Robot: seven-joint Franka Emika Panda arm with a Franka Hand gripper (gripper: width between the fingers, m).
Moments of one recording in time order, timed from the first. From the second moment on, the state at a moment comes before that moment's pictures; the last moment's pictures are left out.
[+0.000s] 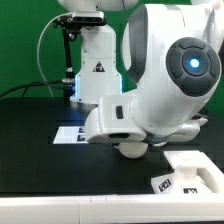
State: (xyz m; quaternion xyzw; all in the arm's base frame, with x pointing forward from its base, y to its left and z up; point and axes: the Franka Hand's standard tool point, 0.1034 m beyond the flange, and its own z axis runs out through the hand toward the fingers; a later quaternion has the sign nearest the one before) arm 0.460 0.044 0.024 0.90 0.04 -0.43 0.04
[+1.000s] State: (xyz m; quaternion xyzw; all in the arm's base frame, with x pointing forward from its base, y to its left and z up) arm 0.542 0.061 0.101 0.99 -0.01 -0.12 -0.05
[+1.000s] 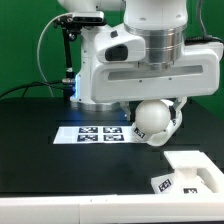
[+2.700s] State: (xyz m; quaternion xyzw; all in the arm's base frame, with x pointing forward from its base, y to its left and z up) arm 0.625 0.065 0.174 0.95 -0.02 0.31 -0.04
